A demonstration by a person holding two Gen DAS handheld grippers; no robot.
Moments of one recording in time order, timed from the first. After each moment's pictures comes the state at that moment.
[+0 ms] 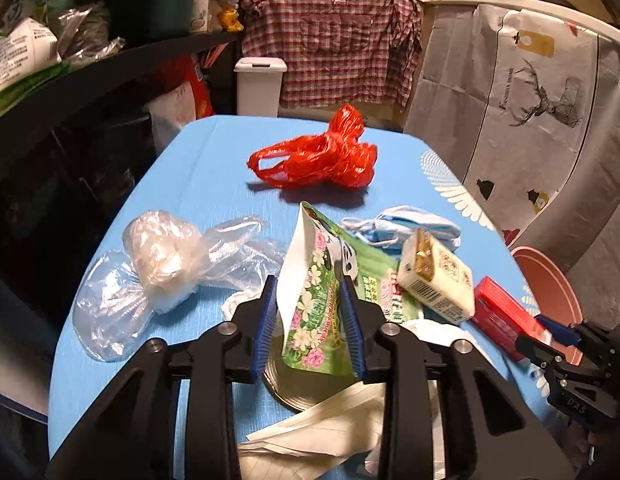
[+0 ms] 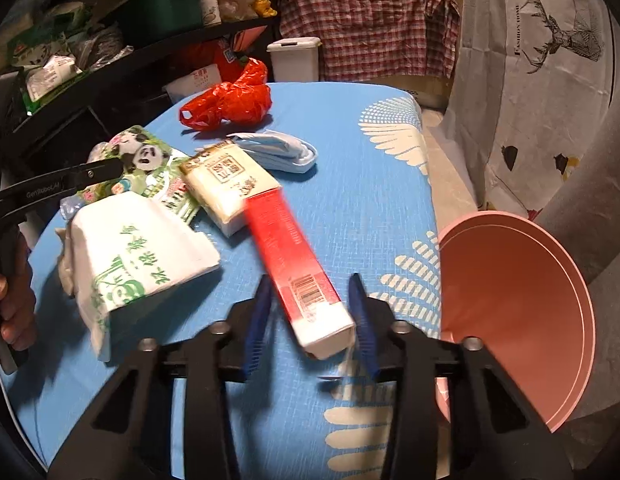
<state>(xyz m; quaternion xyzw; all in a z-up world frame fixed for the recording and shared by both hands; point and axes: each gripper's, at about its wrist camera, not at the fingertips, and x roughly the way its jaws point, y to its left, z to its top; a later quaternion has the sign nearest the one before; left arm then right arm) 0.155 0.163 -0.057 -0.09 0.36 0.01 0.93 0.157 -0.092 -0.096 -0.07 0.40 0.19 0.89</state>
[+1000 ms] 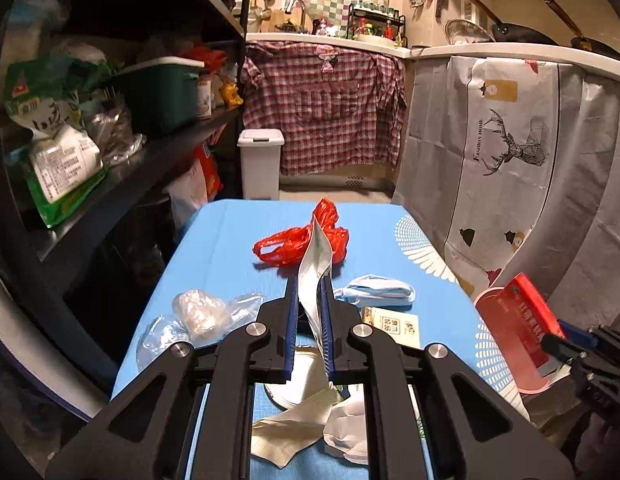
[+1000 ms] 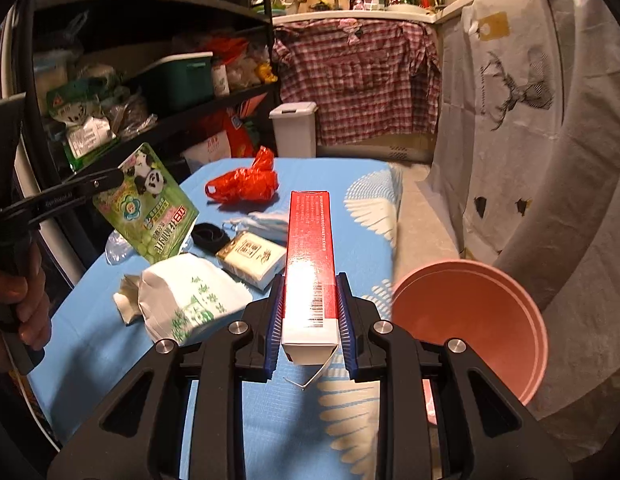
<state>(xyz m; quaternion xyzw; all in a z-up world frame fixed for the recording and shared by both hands) 0.099 0.139 0.031 -0.05 0.26 0.03 0.96 0.097 -0.132 -0.011 -0.04 0.30 0.19 0.93</state>
